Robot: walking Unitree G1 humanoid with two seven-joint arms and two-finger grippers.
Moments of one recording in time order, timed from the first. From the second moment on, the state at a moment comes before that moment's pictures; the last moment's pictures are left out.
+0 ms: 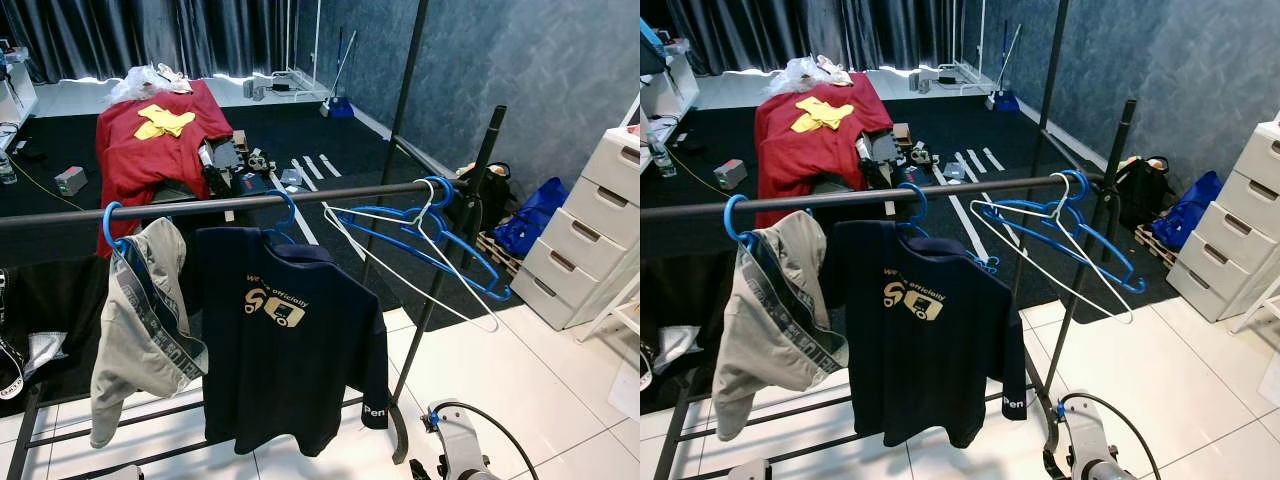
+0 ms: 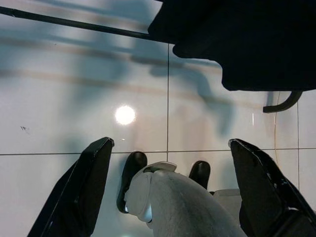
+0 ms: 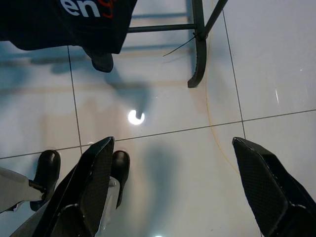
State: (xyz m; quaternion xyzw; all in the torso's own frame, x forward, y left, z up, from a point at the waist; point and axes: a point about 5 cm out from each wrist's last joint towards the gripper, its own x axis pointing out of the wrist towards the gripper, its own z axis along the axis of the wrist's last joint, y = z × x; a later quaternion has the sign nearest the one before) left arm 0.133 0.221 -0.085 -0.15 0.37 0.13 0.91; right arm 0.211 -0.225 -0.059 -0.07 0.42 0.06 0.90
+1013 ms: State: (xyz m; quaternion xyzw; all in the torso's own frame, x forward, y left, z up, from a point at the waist) left arm 0.168 0.250 -0.006 -0.03 0.21 0.21 0.95; right arm 0.278 -0.238 -0.001 -0.02 0.29 0.03 0.96
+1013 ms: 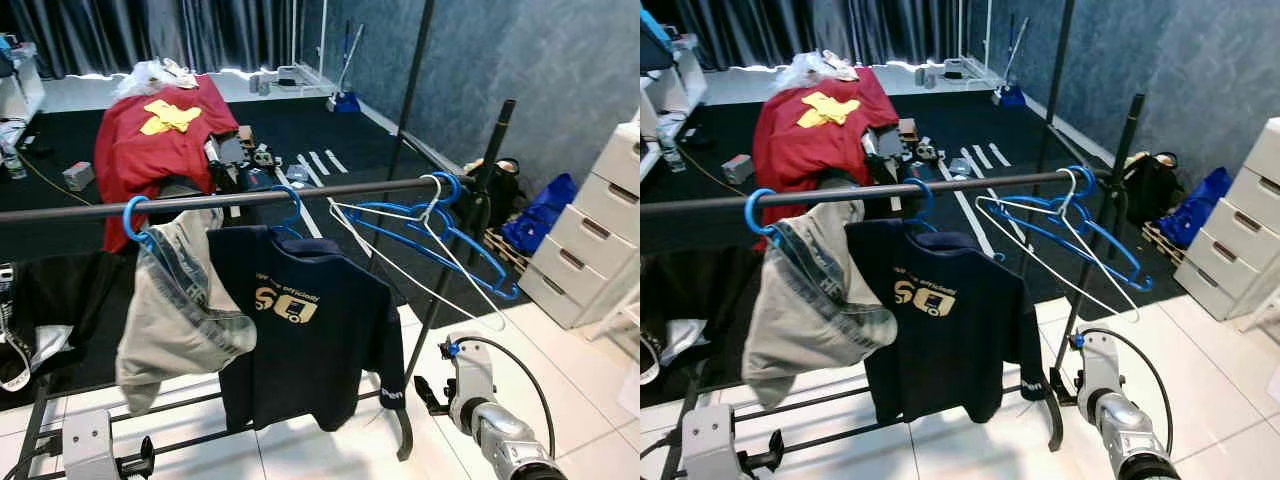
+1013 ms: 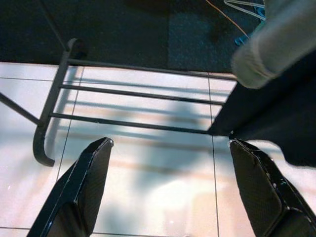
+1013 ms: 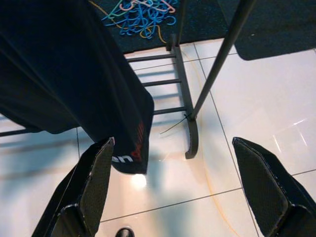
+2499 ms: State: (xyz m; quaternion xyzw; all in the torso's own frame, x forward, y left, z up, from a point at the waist) left arm 0.250 0.203 0.189 -0.05 -0.06 0.14 0.99; right arm 0.273 -0.246 0.002 0.12 0.27 0.07 0.95
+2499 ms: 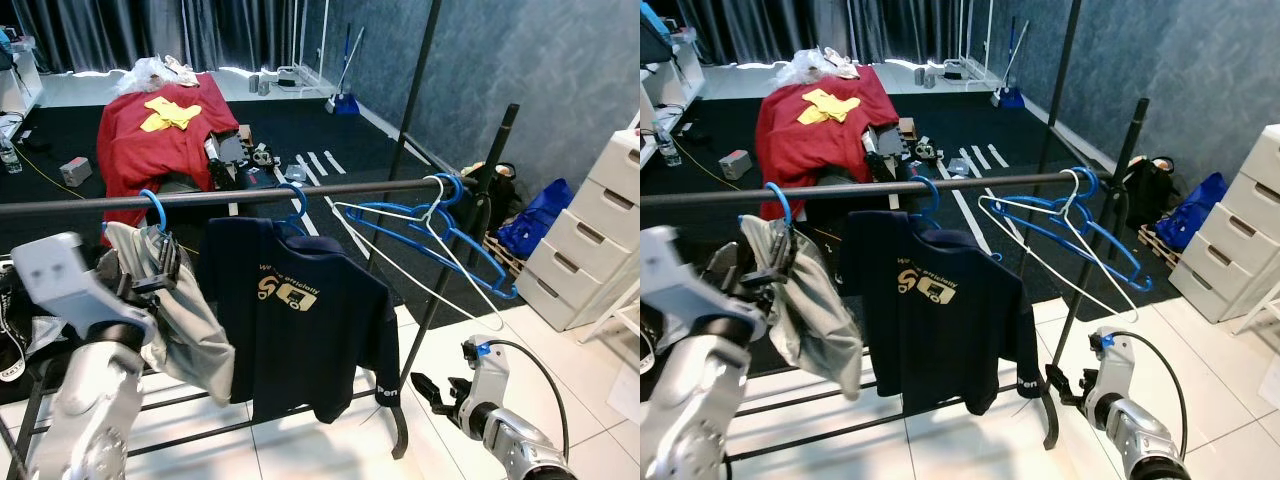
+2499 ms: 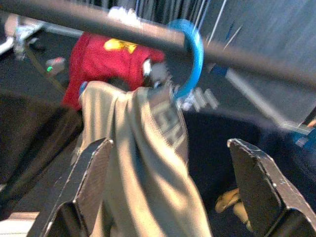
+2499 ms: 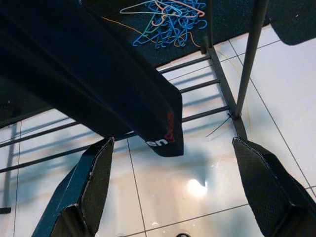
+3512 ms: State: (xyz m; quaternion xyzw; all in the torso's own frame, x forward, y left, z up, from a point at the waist) left arm 0.283 0.213 0.186 0.01 0.03 0.21 0.98; right arm 0.271 -0.246 0.001 0.13 0.27 0.08 0.95
